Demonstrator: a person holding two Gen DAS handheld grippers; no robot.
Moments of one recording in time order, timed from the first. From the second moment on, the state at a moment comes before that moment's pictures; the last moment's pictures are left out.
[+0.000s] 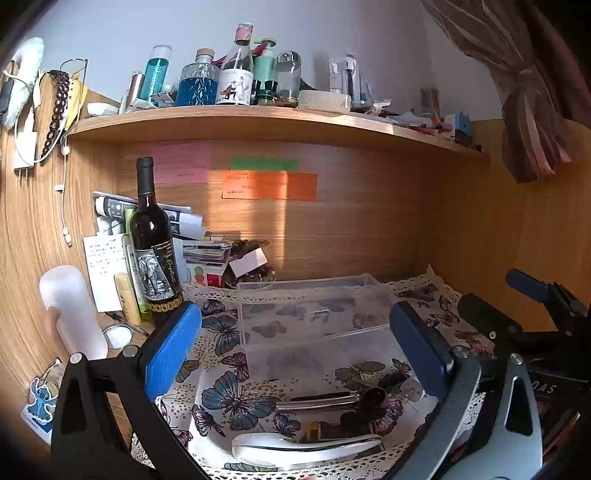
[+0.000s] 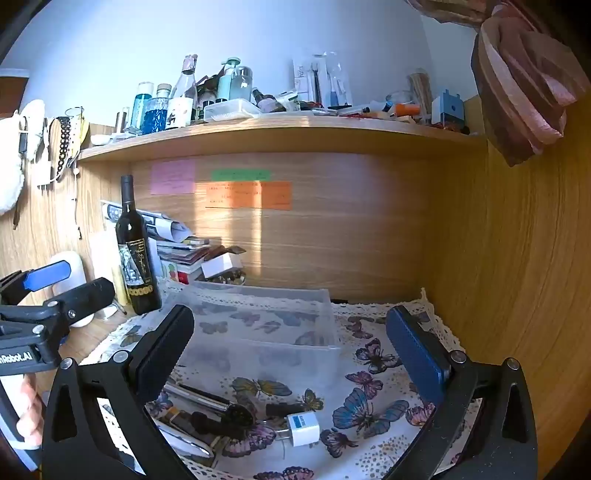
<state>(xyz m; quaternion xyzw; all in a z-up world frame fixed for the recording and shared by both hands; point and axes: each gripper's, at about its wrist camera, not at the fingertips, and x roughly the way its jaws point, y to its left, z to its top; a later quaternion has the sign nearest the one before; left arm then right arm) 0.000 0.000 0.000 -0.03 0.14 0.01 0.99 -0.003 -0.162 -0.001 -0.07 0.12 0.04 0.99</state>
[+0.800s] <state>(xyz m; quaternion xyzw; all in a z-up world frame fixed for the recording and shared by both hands) -0.005 -0.001 0.005 -0.02 0.13 0.01 0.99 -0.007 -0.157 0.002 -0.07 0.12 0.04 0.99</state>
